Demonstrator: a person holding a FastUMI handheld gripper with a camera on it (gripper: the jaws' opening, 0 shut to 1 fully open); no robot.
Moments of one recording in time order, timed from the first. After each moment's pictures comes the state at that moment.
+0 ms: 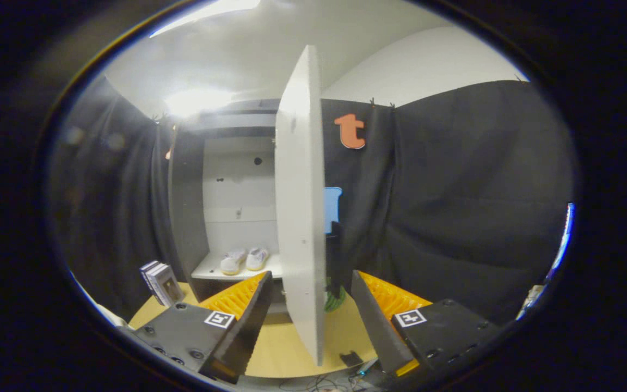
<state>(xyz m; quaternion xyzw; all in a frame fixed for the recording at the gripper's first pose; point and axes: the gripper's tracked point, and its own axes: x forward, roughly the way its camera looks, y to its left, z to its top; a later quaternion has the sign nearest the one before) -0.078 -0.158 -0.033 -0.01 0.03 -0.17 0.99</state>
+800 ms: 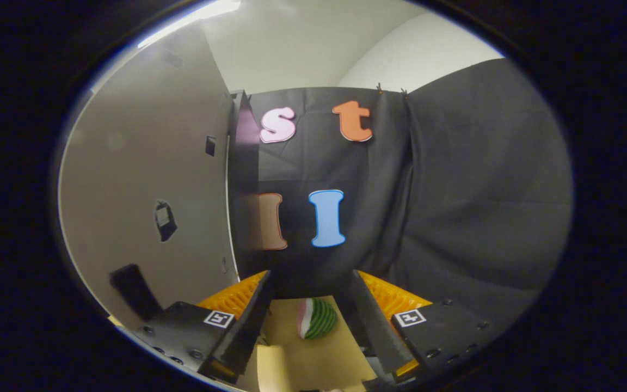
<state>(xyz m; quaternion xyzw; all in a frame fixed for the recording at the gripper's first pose) 0.111 -0.299 -0.047 0.01 0.03 -0.07 1.00</state>
